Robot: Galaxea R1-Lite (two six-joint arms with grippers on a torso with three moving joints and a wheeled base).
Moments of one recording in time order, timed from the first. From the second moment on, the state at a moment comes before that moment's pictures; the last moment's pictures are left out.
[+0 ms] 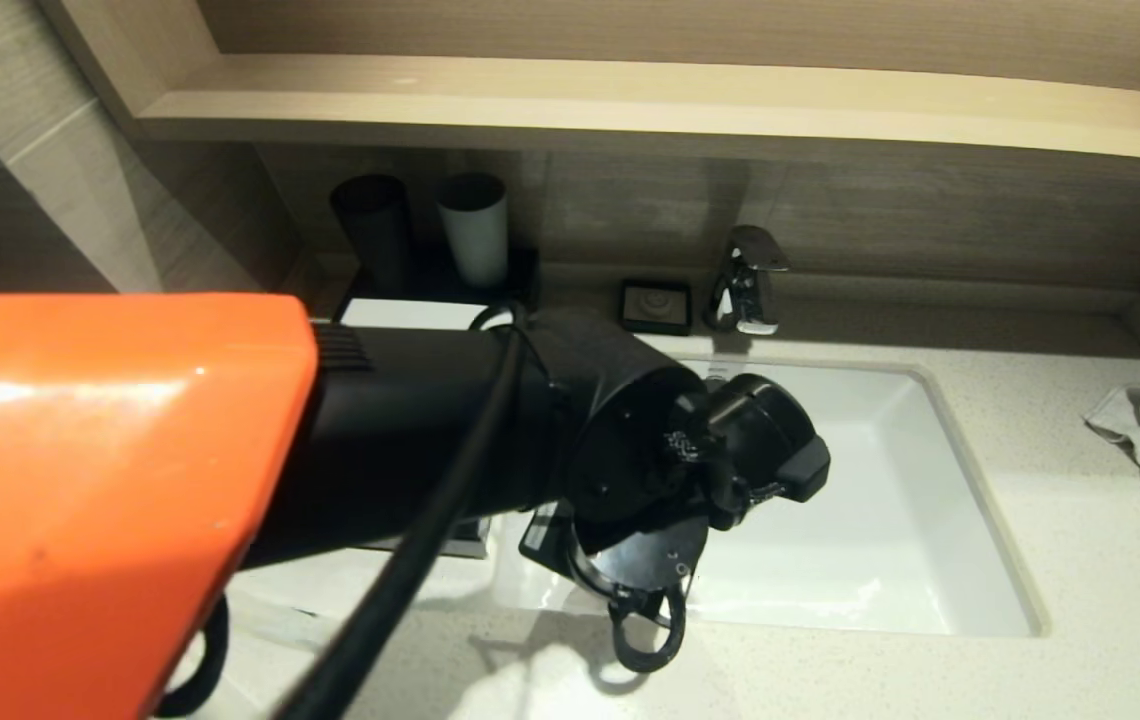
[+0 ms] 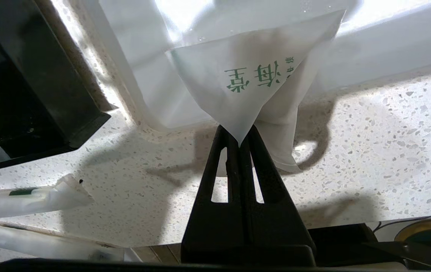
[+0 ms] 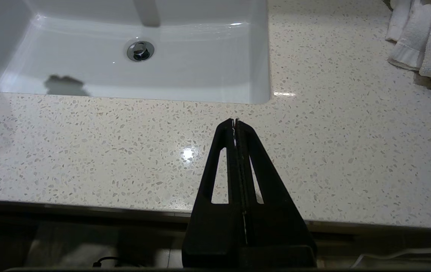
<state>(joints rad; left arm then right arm) -1.03 2.16 -1.95 0.99 0.47 -0.49 0.00 0.00 0.00 0.01 0.00 0.00</state>
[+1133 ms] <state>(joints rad) -0.95 2.06 -1.95 0.96 0.57 -0.49 0.00 0.00 0.00 0.01 0.00 0.00</state>
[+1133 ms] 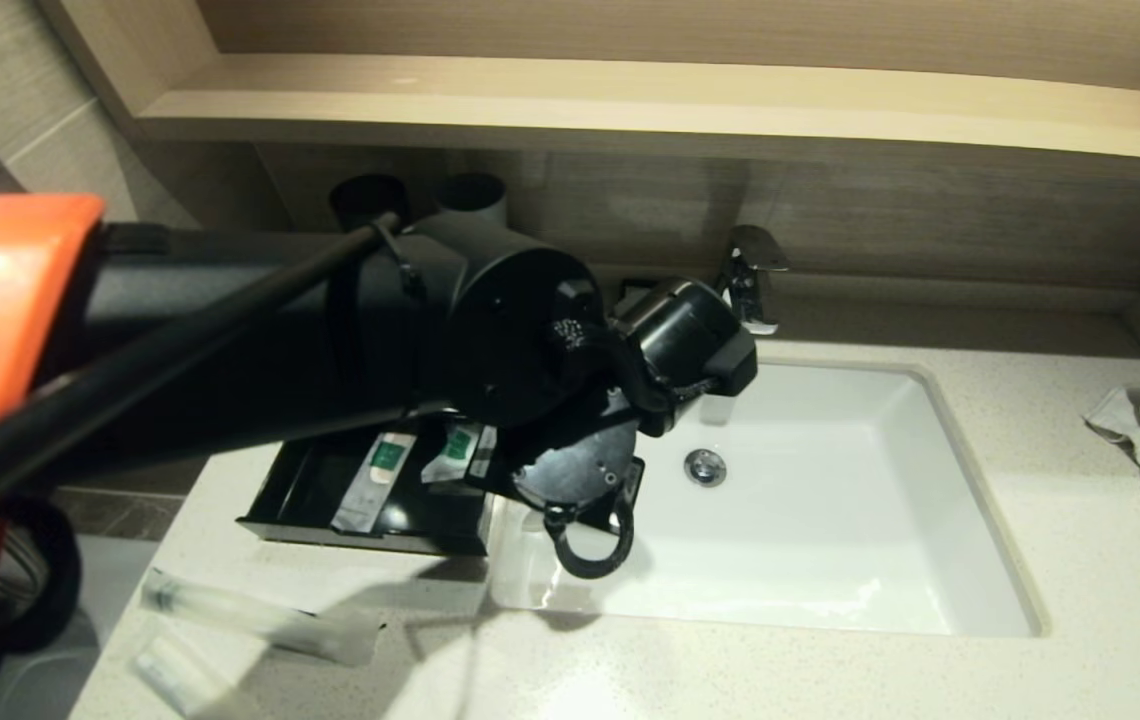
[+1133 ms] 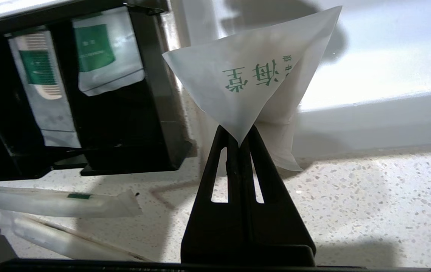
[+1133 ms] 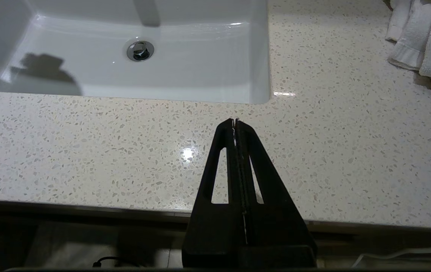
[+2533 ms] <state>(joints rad) -0.72 2.02 -1.95 1.09 0.53 -0.49 0.00 0.00 0.00 0.01 0.00 0.00</state>
